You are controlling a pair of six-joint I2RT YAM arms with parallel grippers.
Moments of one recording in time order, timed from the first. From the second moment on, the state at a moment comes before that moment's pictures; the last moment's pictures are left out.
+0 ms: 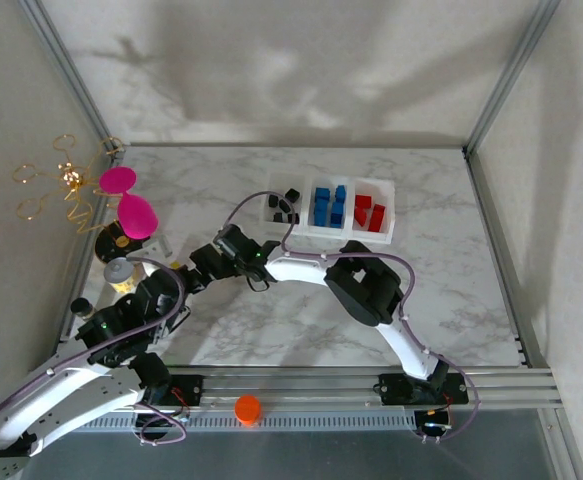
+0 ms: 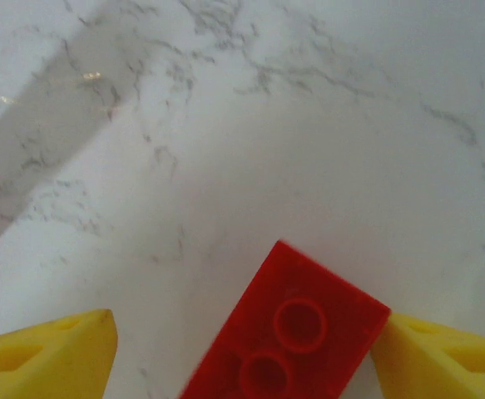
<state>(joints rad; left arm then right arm) -0.82 0.57 0.68 -0.59 -0.66 -0.99 1.04 2.27 1.64 -0.23 0.14 0.53</state>
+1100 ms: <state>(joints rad) -0.82 0.65 0.70 -0.56 -0.61 -0.98 0.92 1.84 1.27 -0.26 0.15 0.49</state>
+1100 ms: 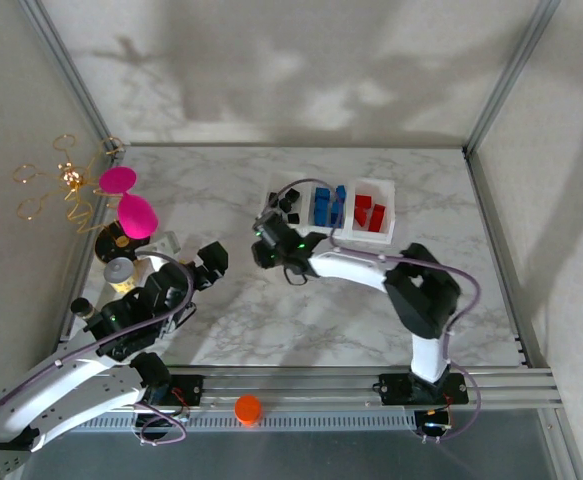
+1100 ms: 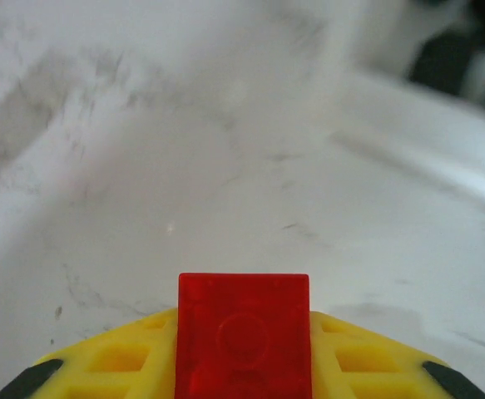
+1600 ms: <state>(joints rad) -0.81 0.88 0.76 -0.42 -0.47 -0.92 0.41 1.57 1.10 -0.28 0.23 0.47</state>
